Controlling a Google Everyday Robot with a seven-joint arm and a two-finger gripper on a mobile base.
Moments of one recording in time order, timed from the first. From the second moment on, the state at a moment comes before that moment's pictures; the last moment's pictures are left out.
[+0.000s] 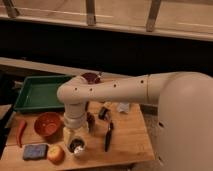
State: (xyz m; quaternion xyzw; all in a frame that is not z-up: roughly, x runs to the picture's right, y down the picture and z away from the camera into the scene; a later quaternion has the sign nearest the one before) arm -0.128 0.221 0.675 -0.47 0.15 0.36 0.79
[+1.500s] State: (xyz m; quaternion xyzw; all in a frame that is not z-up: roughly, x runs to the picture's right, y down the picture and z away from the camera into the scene) arm -0.099 0.263 0.725 -0.49 0.15 0.40 0.76
